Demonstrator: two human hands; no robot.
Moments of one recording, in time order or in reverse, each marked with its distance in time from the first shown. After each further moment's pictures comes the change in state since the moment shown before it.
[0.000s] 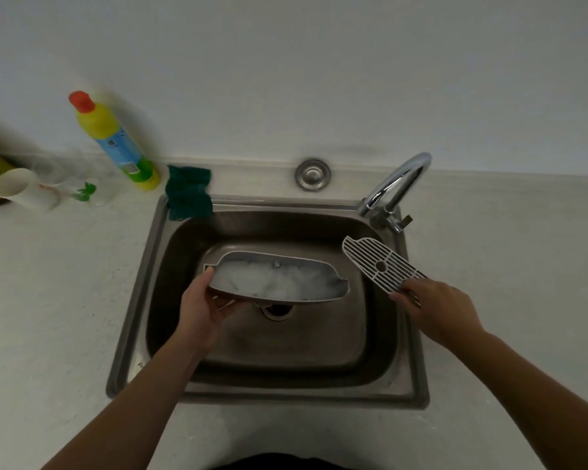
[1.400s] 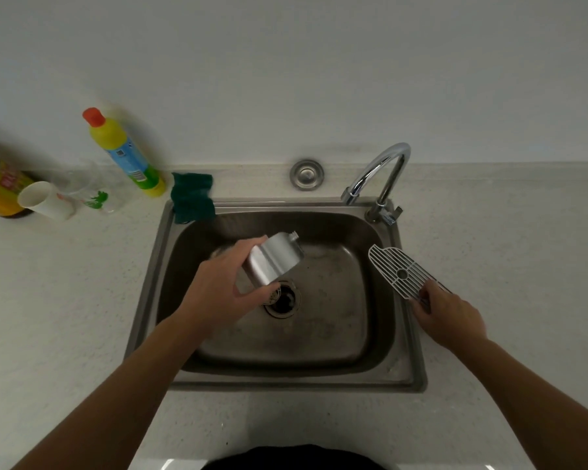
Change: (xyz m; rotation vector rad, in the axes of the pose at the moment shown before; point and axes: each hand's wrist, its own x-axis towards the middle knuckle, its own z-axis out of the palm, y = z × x) left_hand -0.073 0.059 0.042 1.240 -0.464 1.046; right_hand -0.033 0.043 0.050 0.110 0.041 0.230
